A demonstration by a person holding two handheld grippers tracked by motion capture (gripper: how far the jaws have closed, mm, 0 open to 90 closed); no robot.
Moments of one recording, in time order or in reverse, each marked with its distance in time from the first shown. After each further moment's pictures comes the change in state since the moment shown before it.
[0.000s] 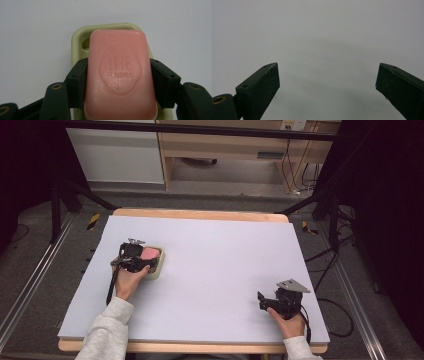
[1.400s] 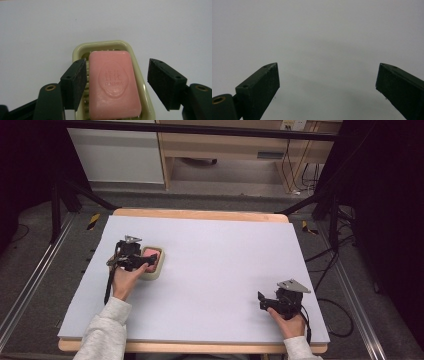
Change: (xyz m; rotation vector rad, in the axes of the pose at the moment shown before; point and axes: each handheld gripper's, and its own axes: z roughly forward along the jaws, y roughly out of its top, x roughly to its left) left arm -0.001 0.006 -0.022 -0.096 -0.034 0.000; right arm 0.000 0.000 -0.001 -0.002 0.000 0.006
